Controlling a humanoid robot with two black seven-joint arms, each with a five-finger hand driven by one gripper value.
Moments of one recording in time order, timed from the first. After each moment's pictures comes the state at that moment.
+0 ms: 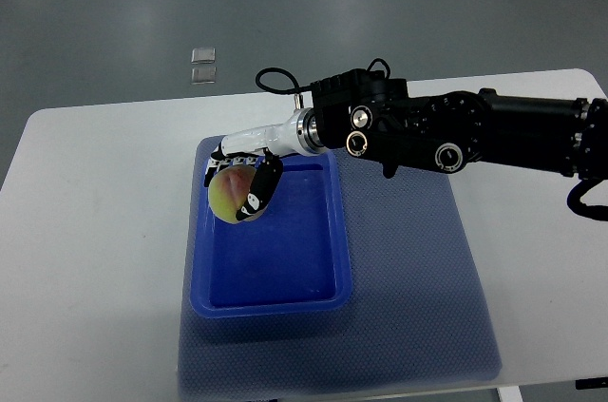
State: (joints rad) left arm -0.03 0.00 -0.08 -0.30 0.01 0.01 0.13; right arm 1.38 -0.02 -0.12 0.97 -0.83 0.28 -0.02
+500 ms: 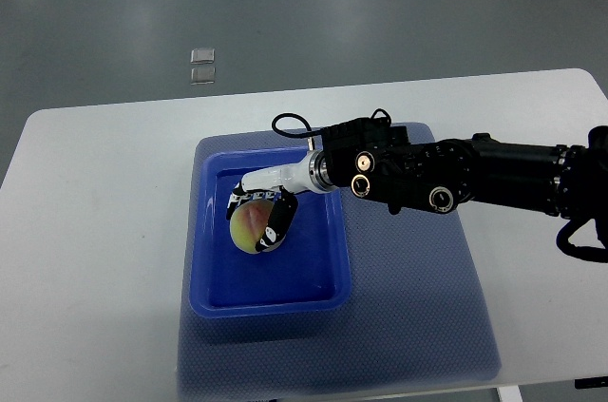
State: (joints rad) left arm -0.03 0.00 -0.08 -0.30 0.01 0.01 0.13; right arm 1.25 0.00 -0.12 0.91 -0.92 0.27 -0.01
